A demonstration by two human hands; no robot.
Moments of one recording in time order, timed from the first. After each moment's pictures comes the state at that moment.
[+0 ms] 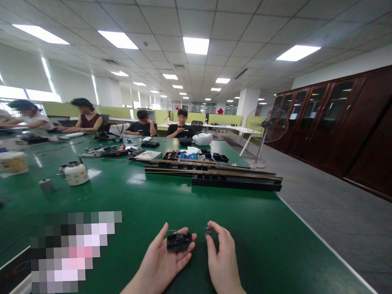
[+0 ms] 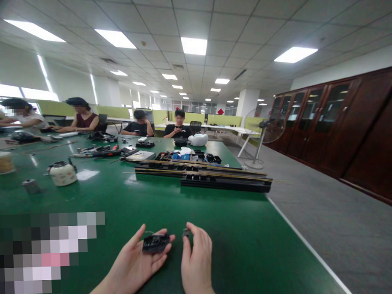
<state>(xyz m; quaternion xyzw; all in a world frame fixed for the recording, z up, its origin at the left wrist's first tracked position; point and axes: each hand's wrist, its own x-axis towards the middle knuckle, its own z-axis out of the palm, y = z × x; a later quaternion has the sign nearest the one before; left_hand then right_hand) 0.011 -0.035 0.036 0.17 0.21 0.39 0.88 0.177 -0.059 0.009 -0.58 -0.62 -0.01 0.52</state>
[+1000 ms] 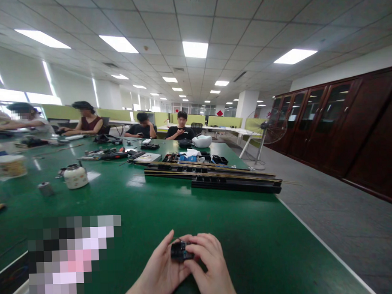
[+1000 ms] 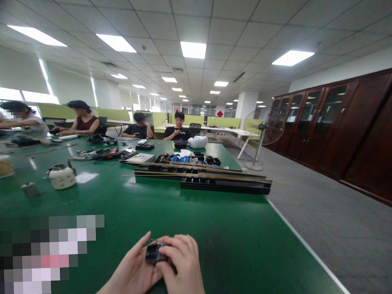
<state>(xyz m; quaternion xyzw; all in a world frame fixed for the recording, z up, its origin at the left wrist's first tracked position) 0.018 -0.041 0.037 0.13 0.18 0.38 0.90 0.162 -0.072 0.032 -0.46 -0.77 0.01 0.45</state>
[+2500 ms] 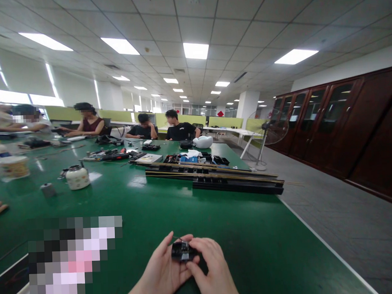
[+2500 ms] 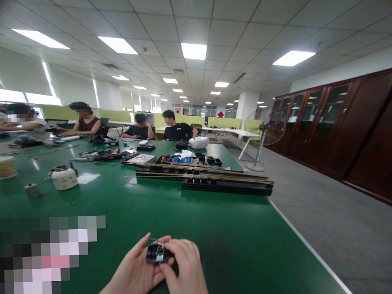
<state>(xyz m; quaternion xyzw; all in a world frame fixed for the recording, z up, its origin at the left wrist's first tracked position) 0.016 -0.039 0.039 0.16 0.20 0.36 0.90 0.165 -0.068 0.021 -0.47 -0.76 0.07 0.43</state>
